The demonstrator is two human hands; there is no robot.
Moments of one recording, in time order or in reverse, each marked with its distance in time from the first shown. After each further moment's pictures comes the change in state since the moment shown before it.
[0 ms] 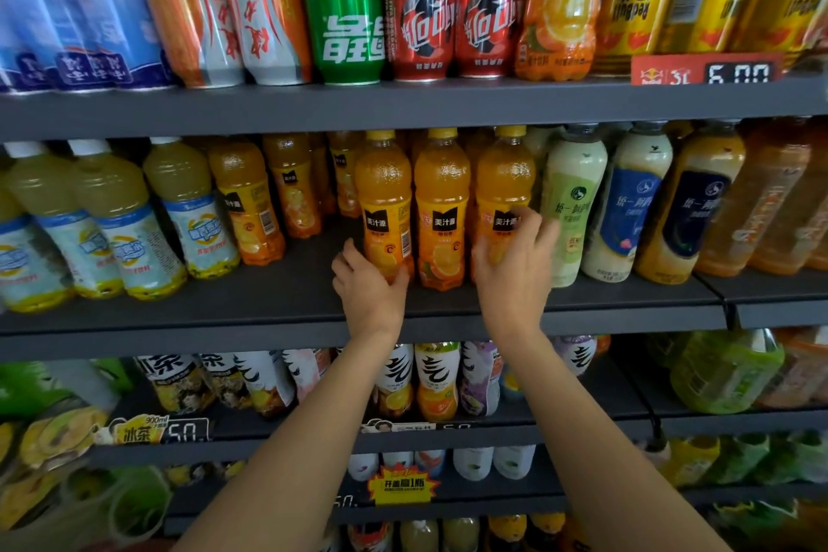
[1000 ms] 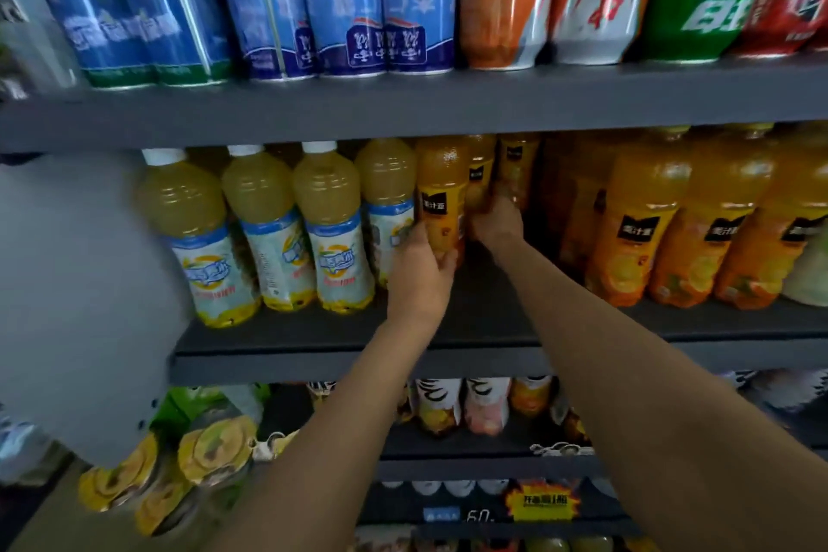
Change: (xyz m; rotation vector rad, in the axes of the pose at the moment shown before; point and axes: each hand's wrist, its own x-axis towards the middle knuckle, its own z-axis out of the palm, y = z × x) left_hand 0.137 -0.114 -0.141 0.013 -0.168 0.312; right_hand 0.004 -0.154 0.247 0.191 -0.508 0.334
